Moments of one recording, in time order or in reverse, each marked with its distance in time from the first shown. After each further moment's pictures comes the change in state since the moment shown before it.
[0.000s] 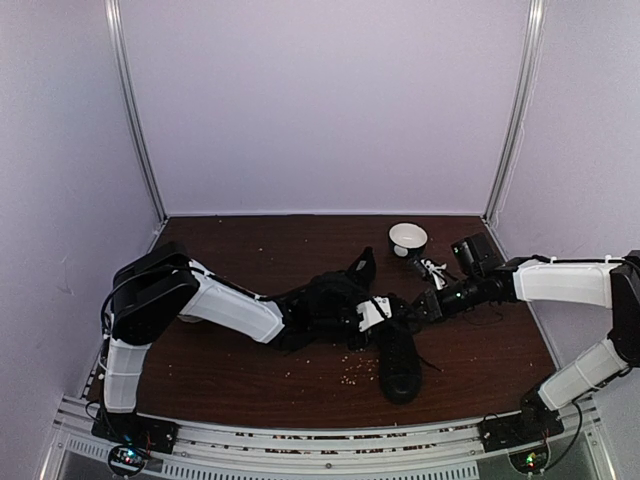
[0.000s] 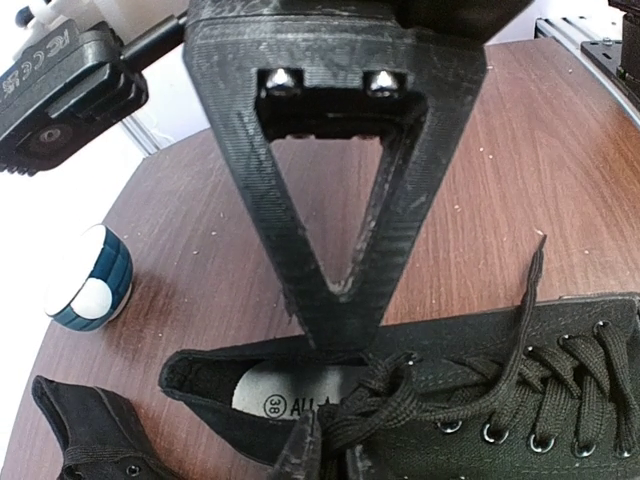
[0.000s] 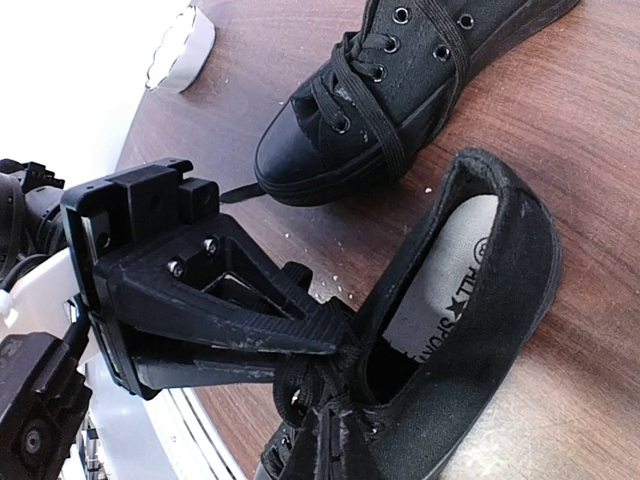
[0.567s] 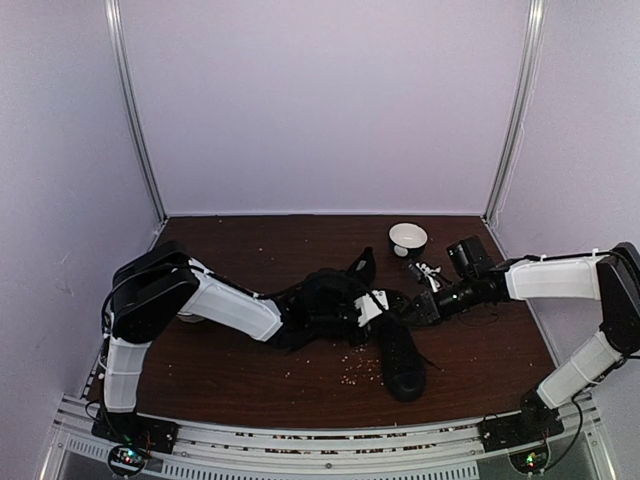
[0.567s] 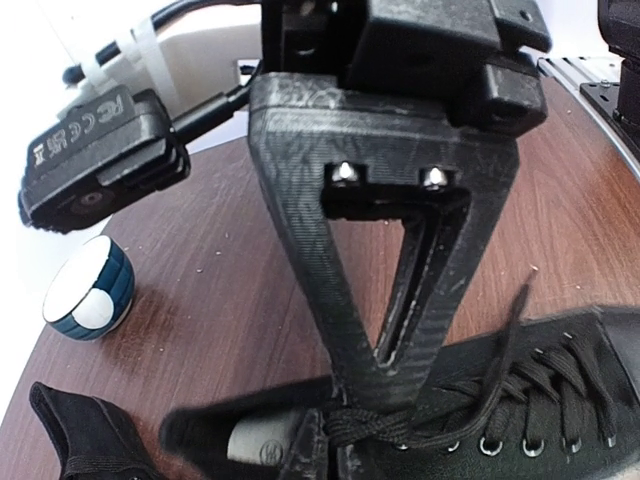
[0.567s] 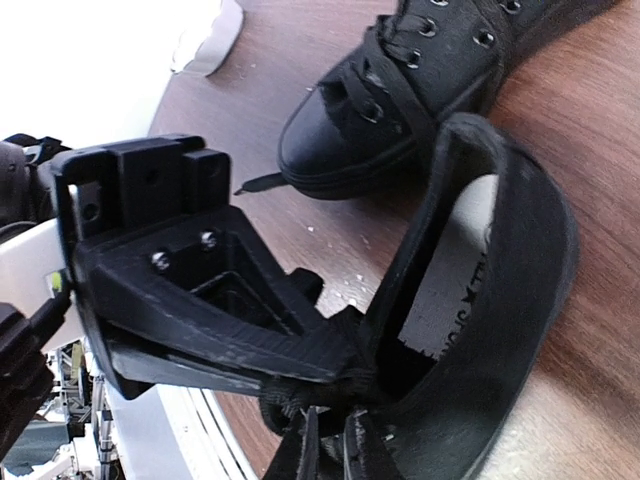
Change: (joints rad) left arm 0.013 0.000 -0.009 0.068 0.062 -0.060; right arm -0.002 0.072 0.003 0.043 -0.094 -0.024
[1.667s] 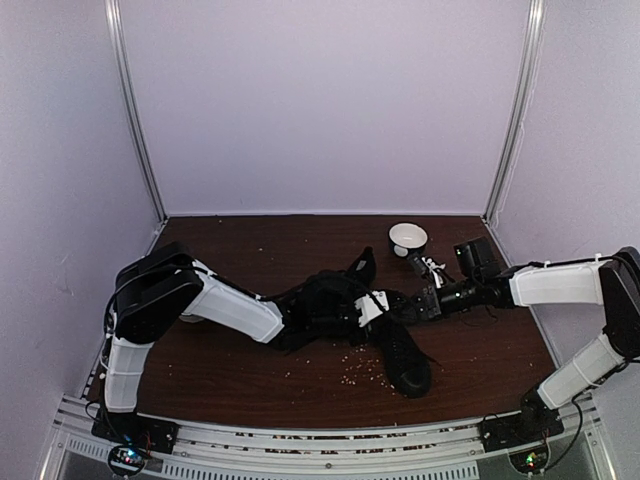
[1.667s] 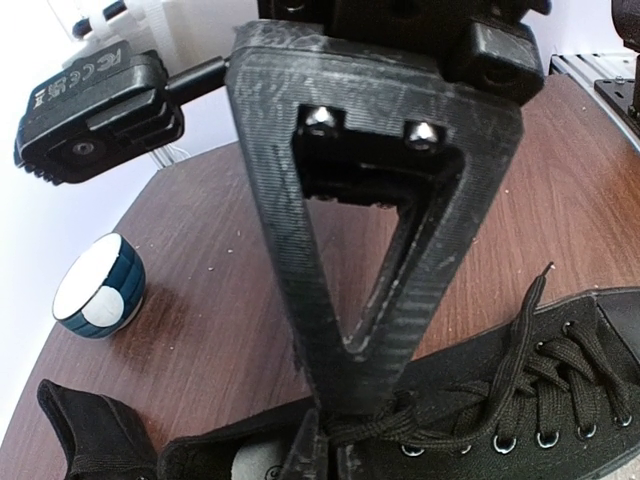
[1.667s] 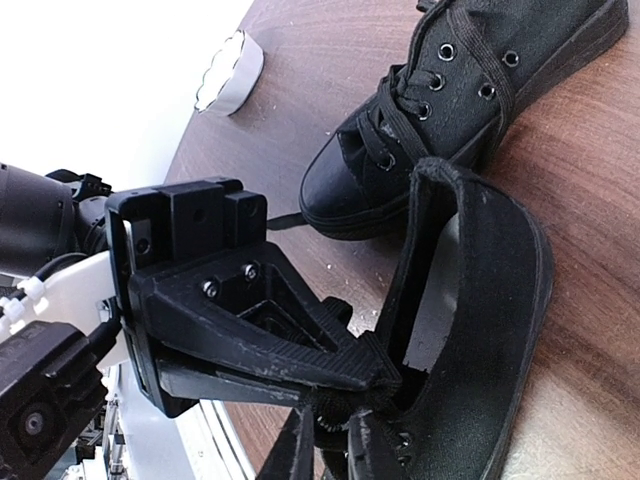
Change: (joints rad) left arm 0.002 0.018 0.000 0.034 -0.037 0.008; right arm -0.022 -0.031 -0.066 0.188 -0.038 0.105
